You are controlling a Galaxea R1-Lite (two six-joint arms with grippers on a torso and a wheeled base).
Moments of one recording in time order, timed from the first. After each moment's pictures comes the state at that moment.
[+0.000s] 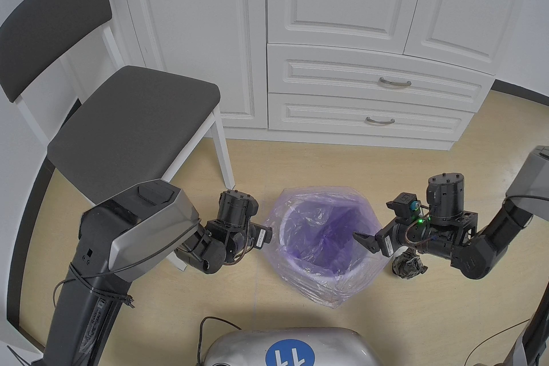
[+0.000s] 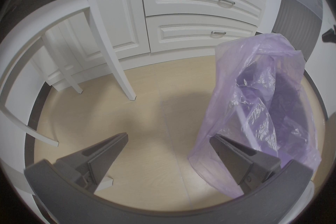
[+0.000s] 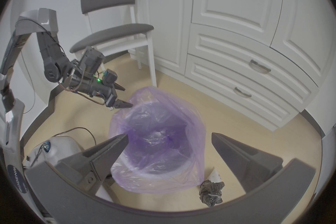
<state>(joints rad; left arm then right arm) -0.50 2.62 -1.36 -0.69 0.22 0.01 0.38 2.01 -0.59 -0.98 0.06 -0.30</state>
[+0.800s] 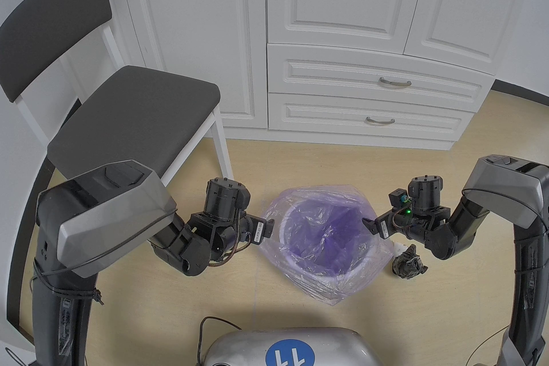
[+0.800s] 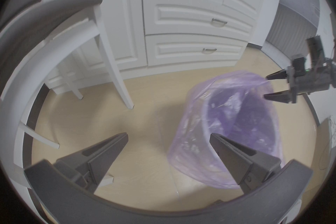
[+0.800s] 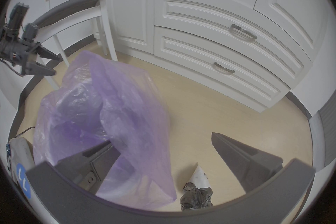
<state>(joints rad) -0.53 2.40 -1.13 -0.75 0.17 -0.02 0.22 2.37 -0.92 -0.98 -0.03 -0.29</state>
